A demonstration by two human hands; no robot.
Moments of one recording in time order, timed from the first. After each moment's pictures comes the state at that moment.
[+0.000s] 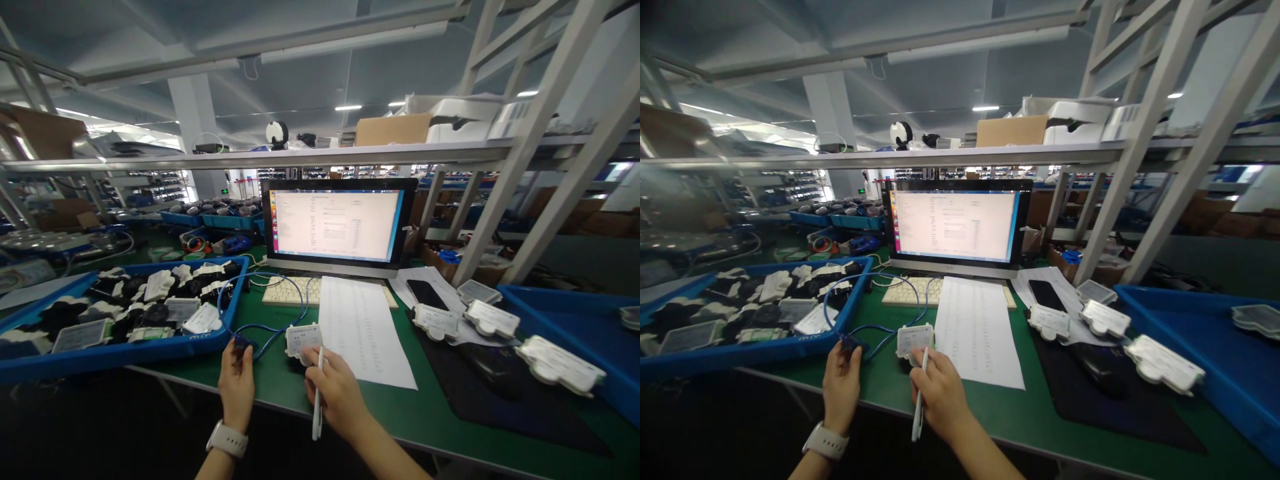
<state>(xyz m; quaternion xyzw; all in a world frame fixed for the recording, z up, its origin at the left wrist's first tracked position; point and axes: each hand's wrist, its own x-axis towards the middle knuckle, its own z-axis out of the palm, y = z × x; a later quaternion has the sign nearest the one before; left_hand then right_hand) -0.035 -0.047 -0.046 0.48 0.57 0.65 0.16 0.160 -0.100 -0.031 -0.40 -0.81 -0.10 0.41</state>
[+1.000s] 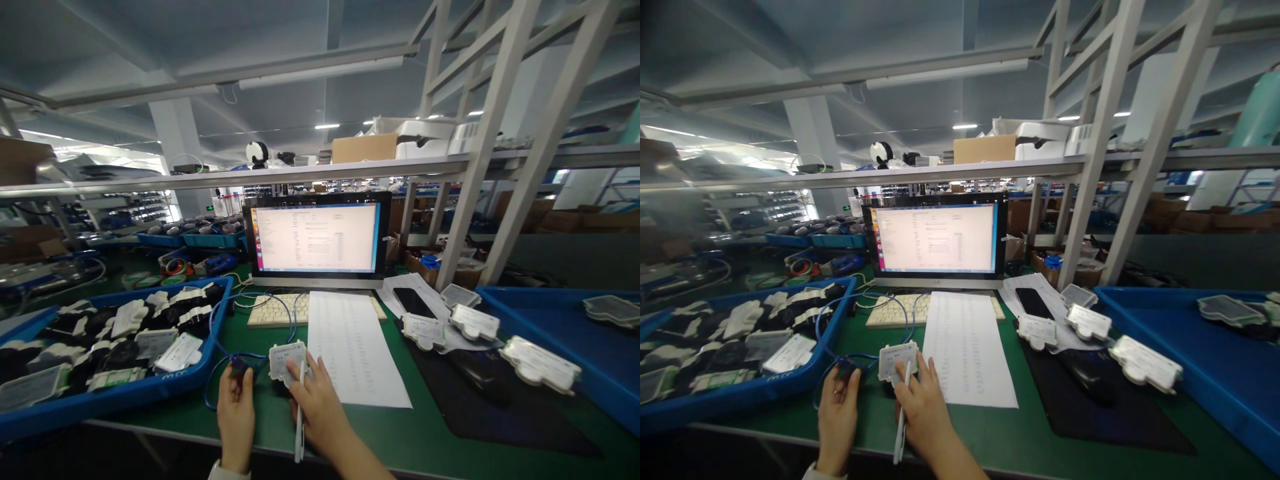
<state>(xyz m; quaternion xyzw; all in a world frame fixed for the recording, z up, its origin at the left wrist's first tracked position) -0.008 -0.038 -0.039 0.44 0.57 0.64 0.27 0.149 -0.075 -0.053 -0.48 -0.80 -0.09 0.34</state>
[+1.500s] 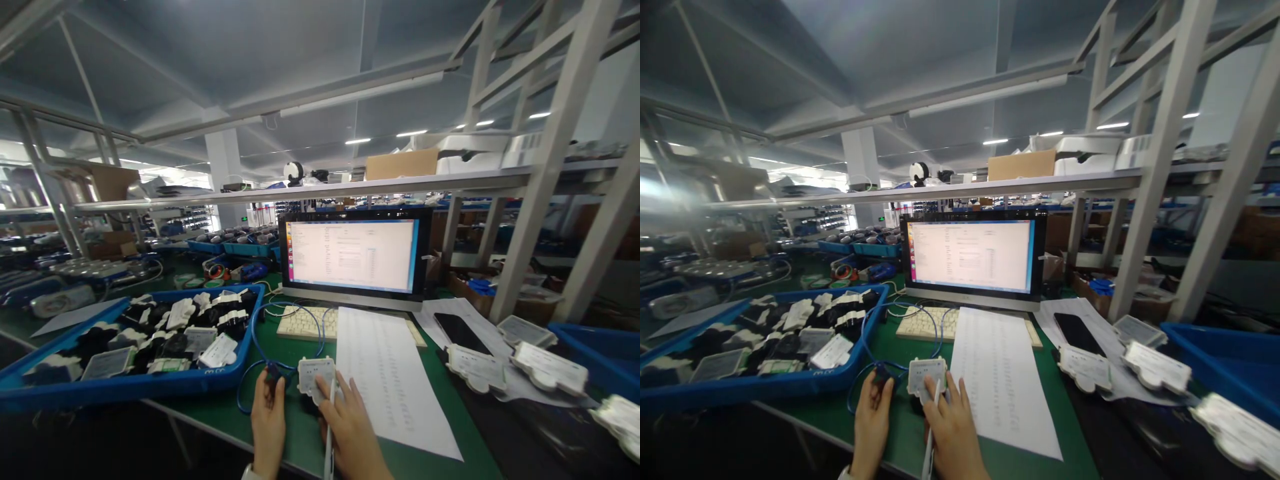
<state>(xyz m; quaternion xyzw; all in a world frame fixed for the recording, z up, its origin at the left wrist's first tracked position) -0.008 -0.037 -0.045 0.46 0.54 0.65 0.27 0.156 -0.071 -0.064 -0.47 -0.81 -0.19 0.31</state>
